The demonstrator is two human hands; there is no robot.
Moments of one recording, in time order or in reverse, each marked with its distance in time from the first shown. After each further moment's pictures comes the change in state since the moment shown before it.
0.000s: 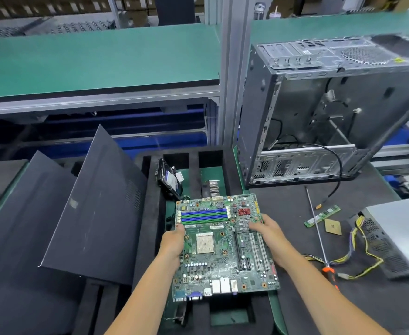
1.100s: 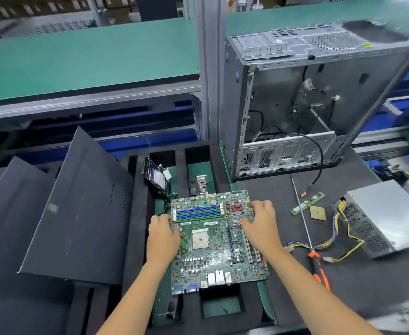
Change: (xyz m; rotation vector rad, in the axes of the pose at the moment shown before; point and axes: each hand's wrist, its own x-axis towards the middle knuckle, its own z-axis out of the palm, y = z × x) left_hand 0.000 -0.012 -0.002 0.702 0.184 0.743; right_hand -0.010 0.002 -0.001 -0.638 0.376 -0.350
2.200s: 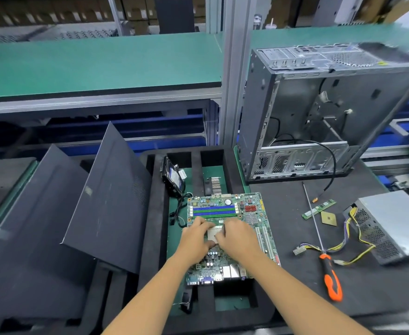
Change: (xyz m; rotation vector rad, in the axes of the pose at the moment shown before) left_hand -0.015 -0.002 0.022 0.037 -0.296 0.300; right_hand -0.040 -0.063 0.052 -0.445 -0.227 -0.283
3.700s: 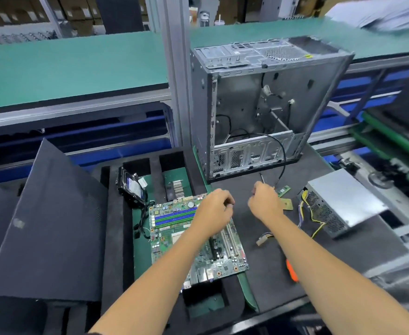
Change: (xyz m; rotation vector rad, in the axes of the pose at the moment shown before) left_hand 0.059 0.148 -0.004 -0.119 0.043 0.337; right_hand 0.017 0.131 -0.088 0.141 0.217 0.478
